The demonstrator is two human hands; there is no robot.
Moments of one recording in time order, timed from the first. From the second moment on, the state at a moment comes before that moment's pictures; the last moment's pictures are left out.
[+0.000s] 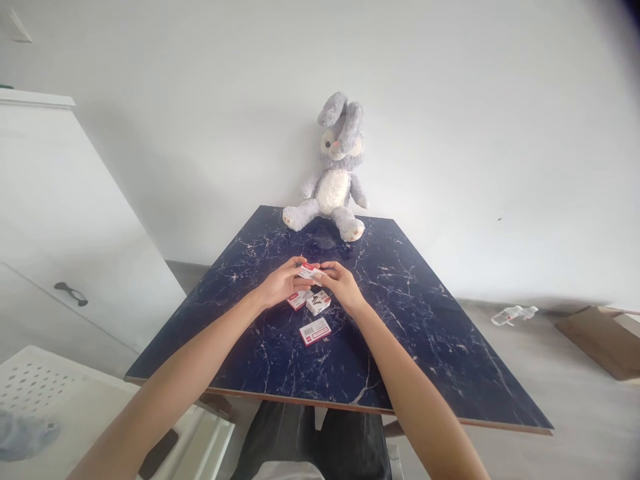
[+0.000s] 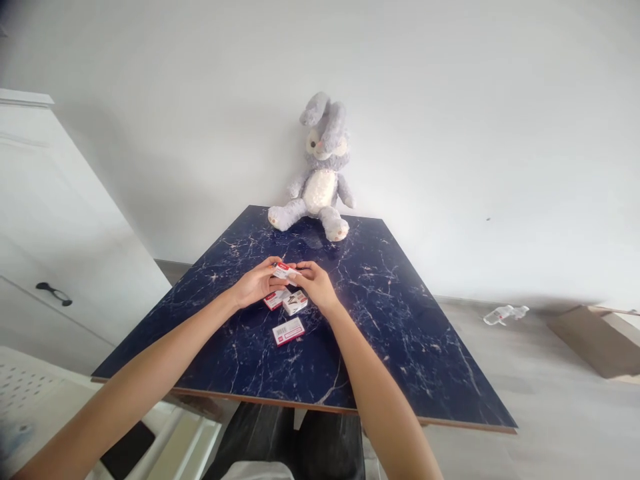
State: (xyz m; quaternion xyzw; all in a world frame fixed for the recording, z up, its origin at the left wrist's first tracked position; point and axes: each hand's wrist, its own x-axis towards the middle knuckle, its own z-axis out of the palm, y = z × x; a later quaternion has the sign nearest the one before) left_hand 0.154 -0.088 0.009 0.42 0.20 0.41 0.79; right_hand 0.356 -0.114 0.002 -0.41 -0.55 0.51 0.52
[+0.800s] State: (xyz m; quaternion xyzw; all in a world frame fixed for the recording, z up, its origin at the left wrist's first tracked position) left_hand 0.150 -0.073 0.000 0.52 0.38 0.48 0.59; right_hand 0.360 -0.104 0.000 -0.40 -0.52 0.51 0.56
